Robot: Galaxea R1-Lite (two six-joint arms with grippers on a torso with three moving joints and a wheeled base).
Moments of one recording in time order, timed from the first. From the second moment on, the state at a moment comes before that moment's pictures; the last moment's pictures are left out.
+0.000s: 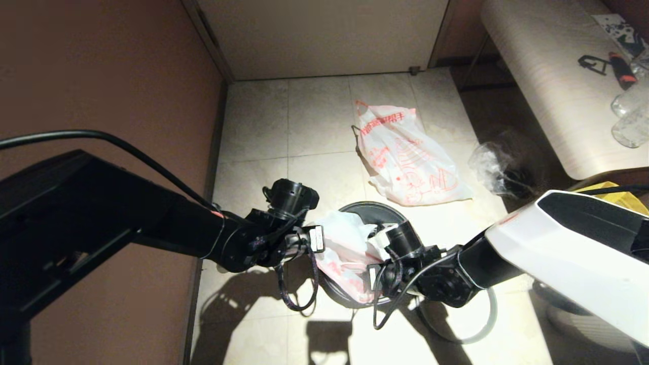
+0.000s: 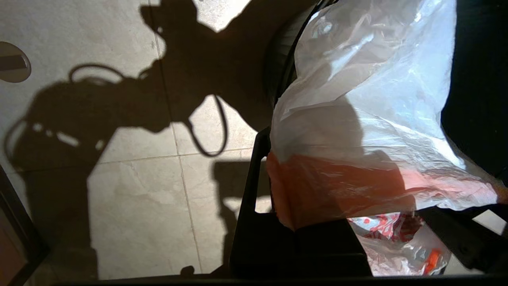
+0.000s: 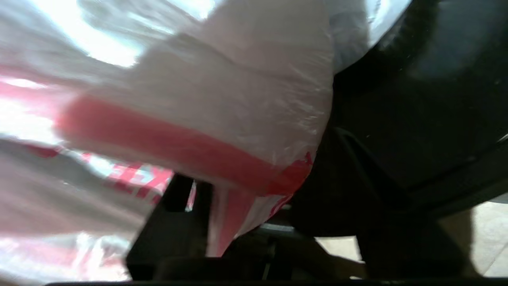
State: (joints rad) left arm -0.59 2.05 -1.17 -0.18 0.34 -0.42; right arm 0.64 2.30 -1.25 -0.29 -0.16 0.41
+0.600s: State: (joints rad) left arm -0.60 2.04 -1.15 -0.18 0.24 -0.43; right arm 0.58 2.12 -1.19 -0.15 -0.20 0.45
